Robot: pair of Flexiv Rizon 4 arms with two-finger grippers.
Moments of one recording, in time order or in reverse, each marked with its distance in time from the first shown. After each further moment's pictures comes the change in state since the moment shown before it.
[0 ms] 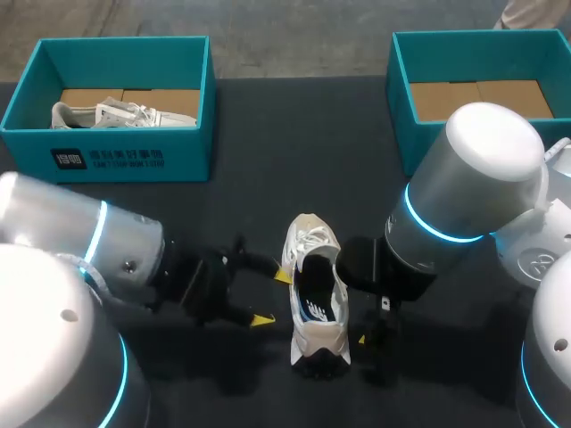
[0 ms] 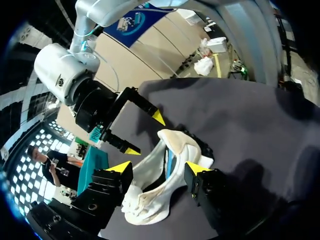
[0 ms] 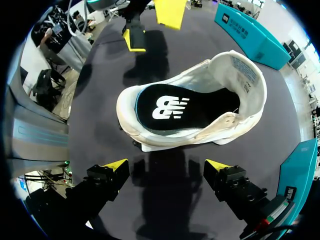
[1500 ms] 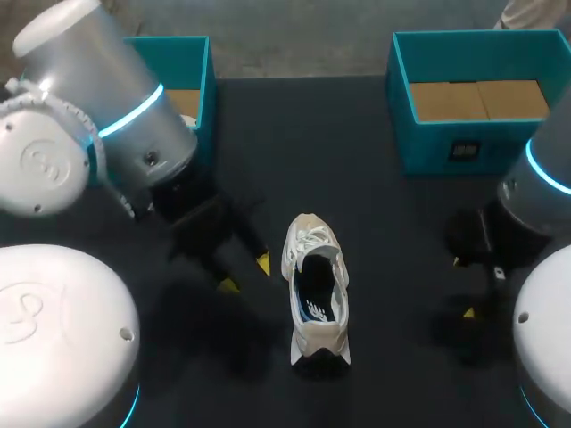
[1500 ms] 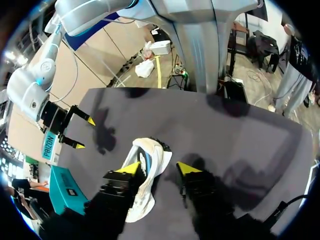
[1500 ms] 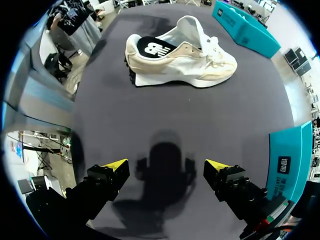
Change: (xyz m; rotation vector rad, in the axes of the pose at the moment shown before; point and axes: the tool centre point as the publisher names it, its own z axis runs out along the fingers) left arm -0.027 -0.023 -0.063 0.003 0.541 0.131; right arm -0.046 -0.134 -0.064 0.050 0.006 -0.086
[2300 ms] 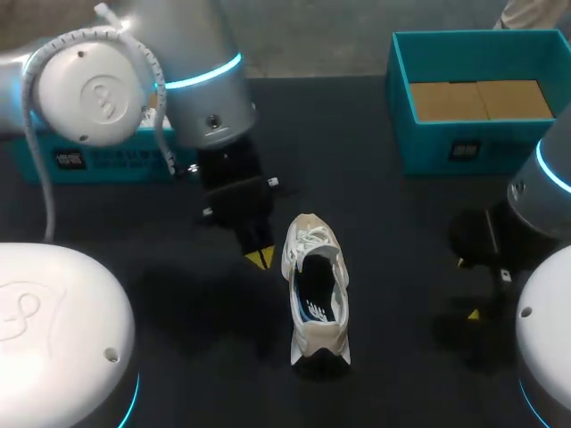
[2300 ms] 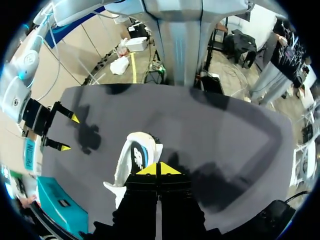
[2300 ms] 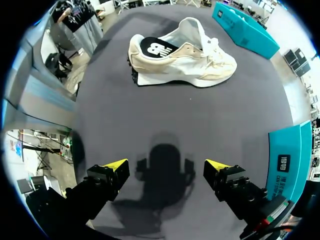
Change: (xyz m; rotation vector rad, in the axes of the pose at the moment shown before) left arm -0.025 0.012 -0.004 -0.044 0.245 0.091; right arm 0.003 -0.004 -0.003 -0.008 -0.004 -0.002
